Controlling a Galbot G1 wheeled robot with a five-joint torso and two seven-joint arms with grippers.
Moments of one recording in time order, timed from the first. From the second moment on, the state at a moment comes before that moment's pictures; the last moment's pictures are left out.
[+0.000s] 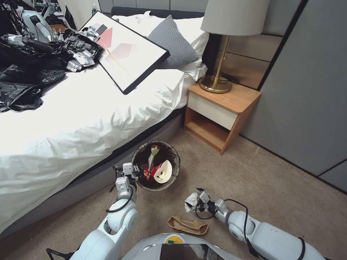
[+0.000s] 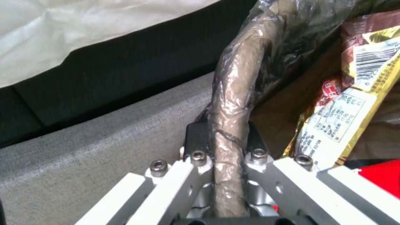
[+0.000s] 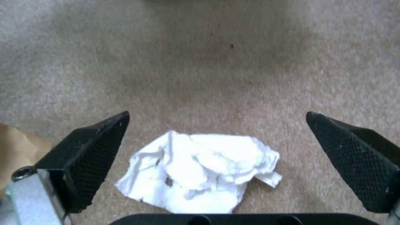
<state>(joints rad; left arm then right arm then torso) 1.39 -1.18 -0.15 -1.98 -0.47 0.19 -0.61 -1.04 0.77 -0.42 1.47 0.51 0.12 -0.05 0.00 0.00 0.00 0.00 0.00</state>
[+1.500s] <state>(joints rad) 1.38 -1.18 -0.15 -1.98 -0.47 0.19 -0.62 -1.03 0.92 -0.41 1.20 0.48 0.16 -0.06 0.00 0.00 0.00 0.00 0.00</state>
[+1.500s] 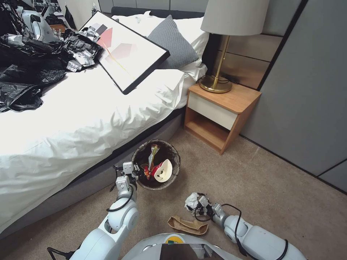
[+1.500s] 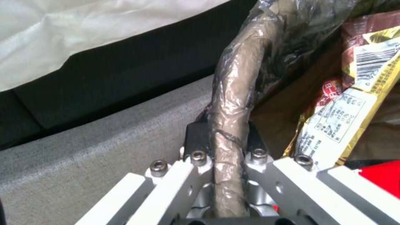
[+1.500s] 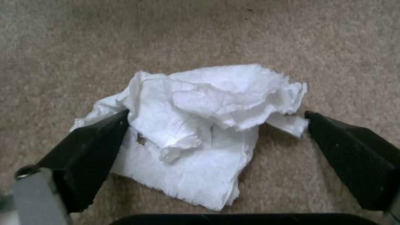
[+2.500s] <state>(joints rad) 1.38 -1.18 -0.14 -1.98 -0.47 0.19 -0.62 -1.06 0.91 -0.39 1.28 0.44 0.16 -0.03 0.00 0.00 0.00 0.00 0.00</state>
